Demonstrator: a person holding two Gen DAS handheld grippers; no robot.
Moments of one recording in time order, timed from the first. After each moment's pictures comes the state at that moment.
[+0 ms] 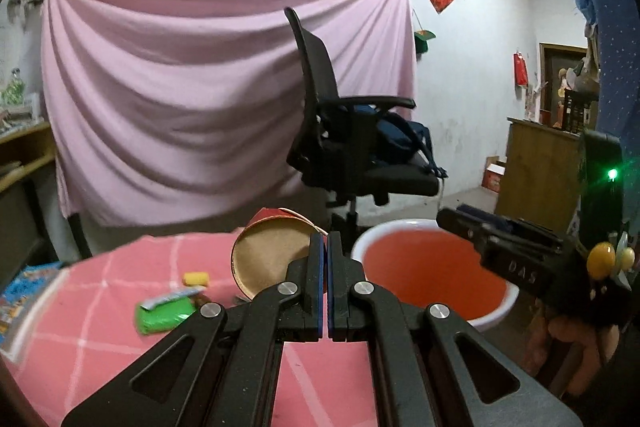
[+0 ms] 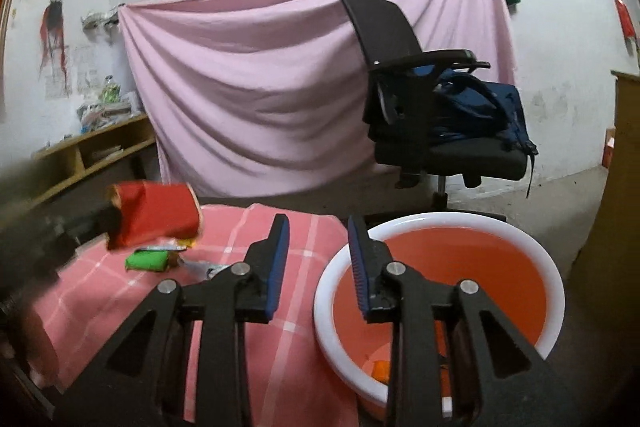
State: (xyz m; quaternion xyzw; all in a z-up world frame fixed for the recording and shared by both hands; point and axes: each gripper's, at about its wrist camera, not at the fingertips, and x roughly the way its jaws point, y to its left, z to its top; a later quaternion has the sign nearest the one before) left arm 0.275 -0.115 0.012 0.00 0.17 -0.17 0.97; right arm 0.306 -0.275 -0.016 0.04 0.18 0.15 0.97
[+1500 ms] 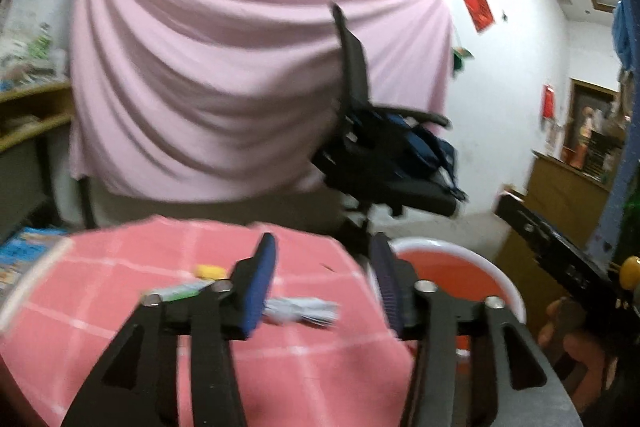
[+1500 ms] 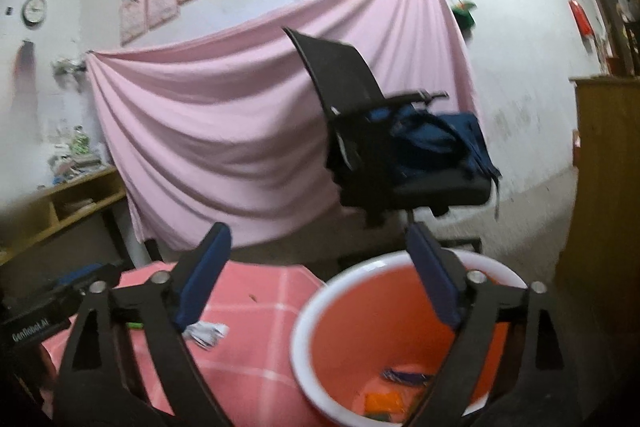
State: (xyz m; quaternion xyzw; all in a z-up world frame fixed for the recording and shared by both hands) left arm 0.270 -0.072 0.037 -0.06 0.17 -0.11 0.98; right arm 0.298 -0.289 0.009 0.08 0.10 0.09 0.99
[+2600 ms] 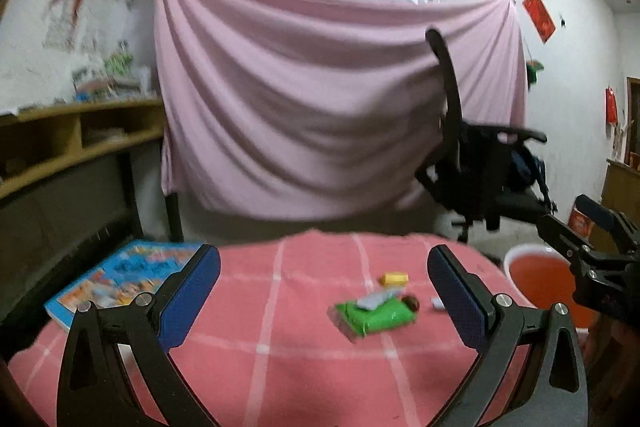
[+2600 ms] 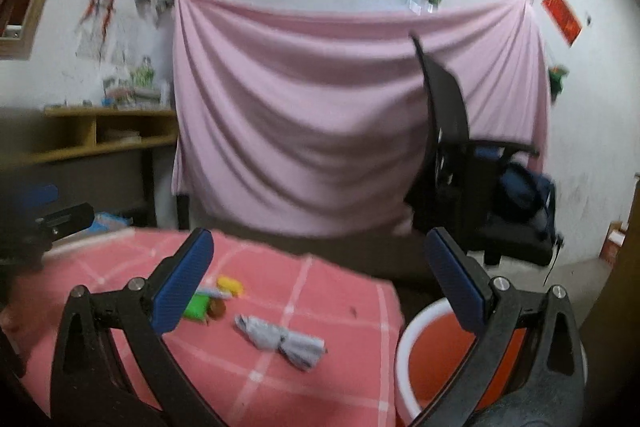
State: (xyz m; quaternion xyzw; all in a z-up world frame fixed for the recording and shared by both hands) left arm 0.266 0.056 -0.006 -0.04 0.16 0.02 0.99; right arm 0.315 -0.160 -0.011 -0.07 0.10 0.18 0.98
